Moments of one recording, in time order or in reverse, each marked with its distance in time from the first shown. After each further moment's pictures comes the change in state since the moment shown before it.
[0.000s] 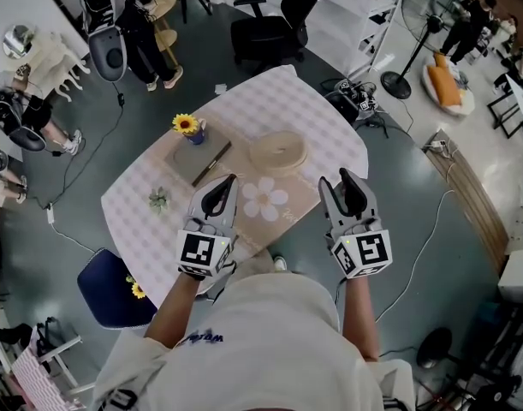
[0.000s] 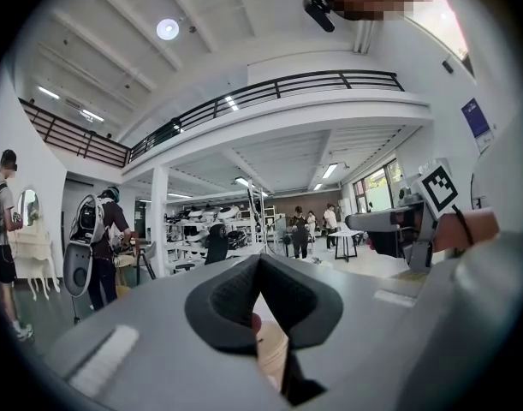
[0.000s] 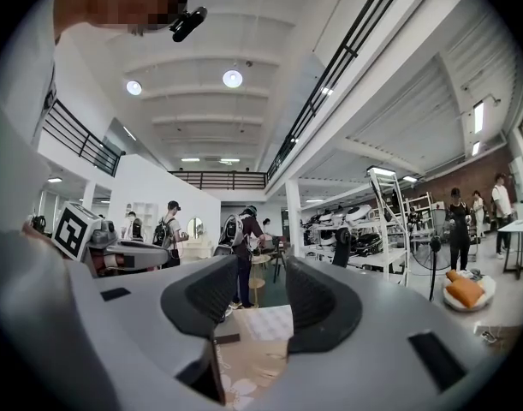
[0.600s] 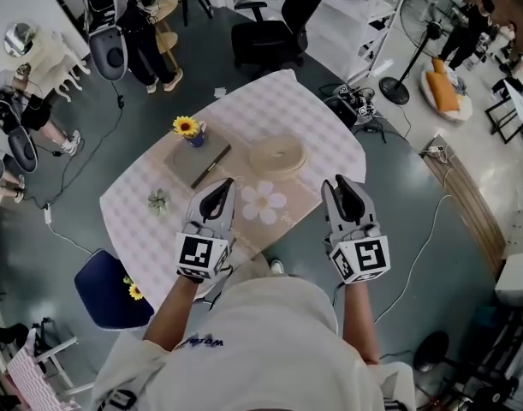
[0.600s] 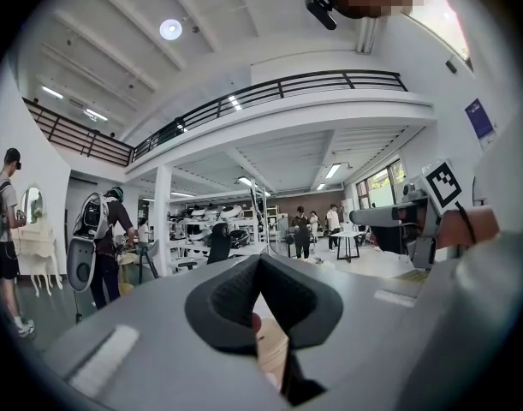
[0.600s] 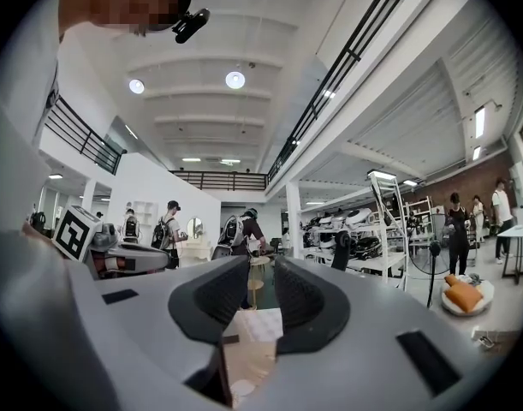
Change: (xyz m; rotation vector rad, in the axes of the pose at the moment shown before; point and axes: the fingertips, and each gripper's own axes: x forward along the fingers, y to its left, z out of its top) left arm -0.008 0.005 -0.003 -0.013 0.002 0.020; right arm -0.005 0.006 0.008 -0.019 -0.012 -0.002
